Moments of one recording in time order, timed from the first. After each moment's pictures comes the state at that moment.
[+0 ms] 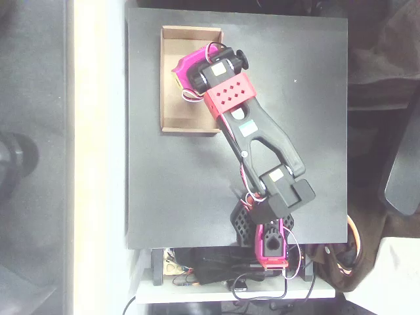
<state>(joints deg) -31.7 79.5 85.2 64.8 91.1</state>
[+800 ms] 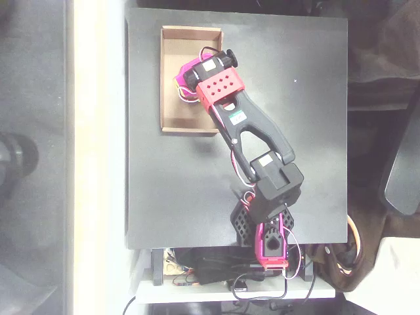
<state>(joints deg) -31.7 70.5 85.3 64.7 91.1</state>
